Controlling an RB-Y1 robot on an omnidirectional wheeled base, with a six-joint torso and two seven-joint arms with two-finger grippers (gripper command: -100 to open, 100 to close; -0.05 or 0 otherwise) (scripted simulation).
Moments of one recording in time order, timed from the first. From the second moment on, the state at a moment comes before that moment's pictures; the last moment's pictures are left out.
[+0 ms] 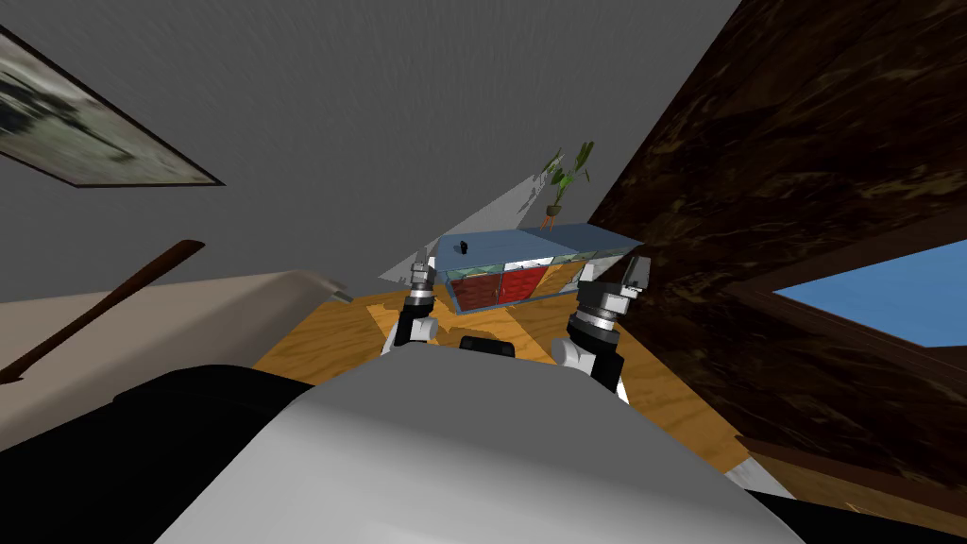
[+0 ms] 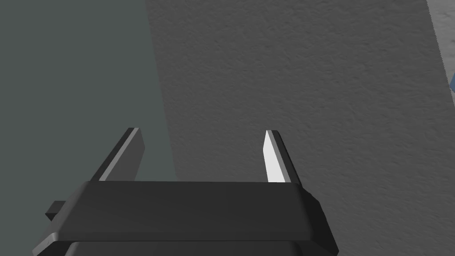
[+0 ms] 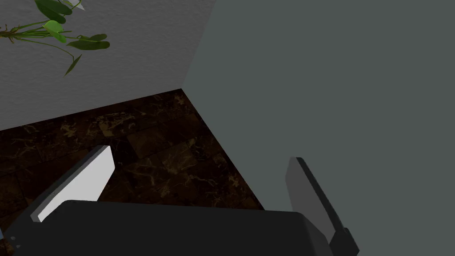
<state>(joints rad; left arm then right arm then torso) 0.47 0.02 -0.05 -2.24 -0.01 -0.36 -0.16 0.51 0.01 -0.01 -2.29 -0.11 -0.54 0.09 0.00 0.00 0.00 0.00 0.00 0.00</state>
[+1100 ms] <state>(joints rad) 0.47 0.02 -0.05 -2.24 -0.01 -0.36 -0.16 0.51 -0.01 -0.01 -2.29 -0.11 -0.55 0.10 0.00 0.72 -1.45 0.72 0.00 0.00</state>
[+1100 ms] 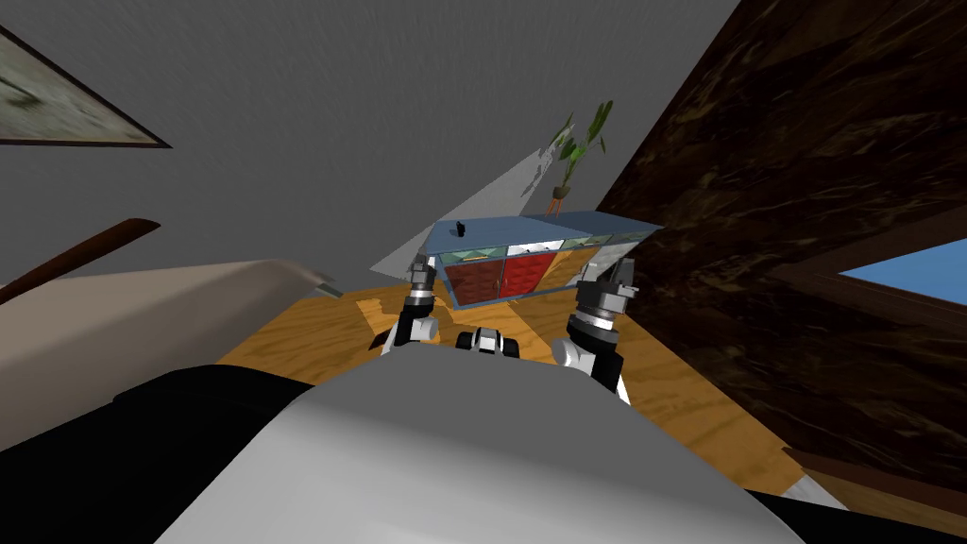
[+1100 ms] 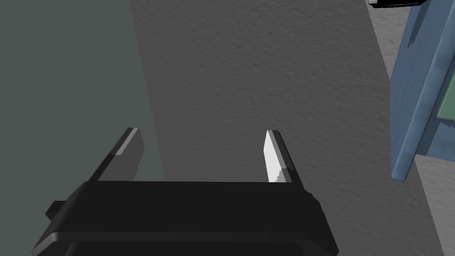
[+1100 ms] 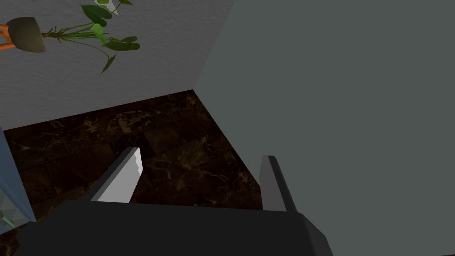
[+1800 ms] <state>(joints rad) 0.47 0.02 -0.05 -2.24 -0.01 -0.36 -0.16 0.44 -0.14 0.01 -2.22 -0.07 -0.56 0.28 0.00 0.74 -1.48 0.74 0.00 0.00</state>
